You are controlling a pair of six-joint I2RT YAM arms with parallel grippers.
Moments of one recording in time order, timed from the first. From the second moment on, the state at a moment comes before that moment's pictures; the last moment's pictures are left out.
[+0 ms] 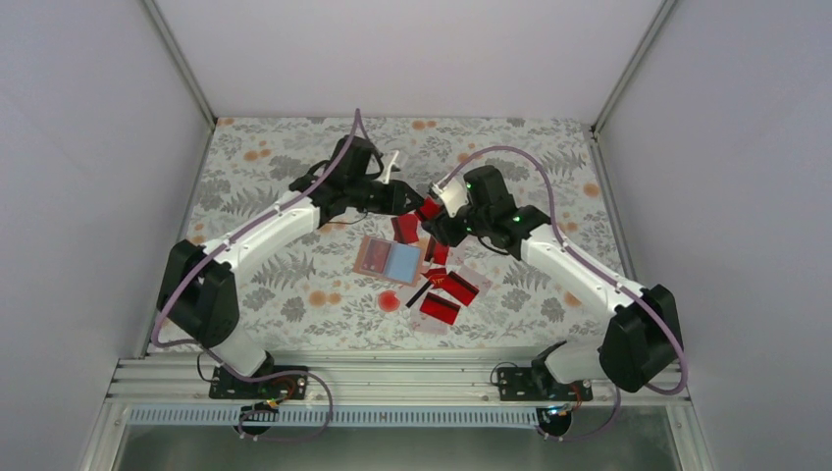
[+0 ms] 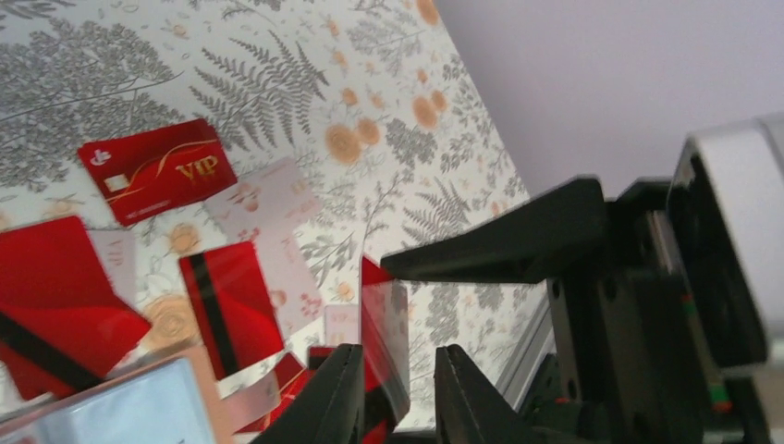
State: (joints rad) left arm -0.58 1.59 1.27 -0.35 0.60 -0.52; right arm 0.57 1.37 1.05 -0.42 -0.24 -0.14
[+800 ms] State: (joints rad) left arm -0.67 1.70 1.41 -0.44 0.49 -0.51; right arm 0.55 1.35 1.05 -0.52 -0.23 -0.16
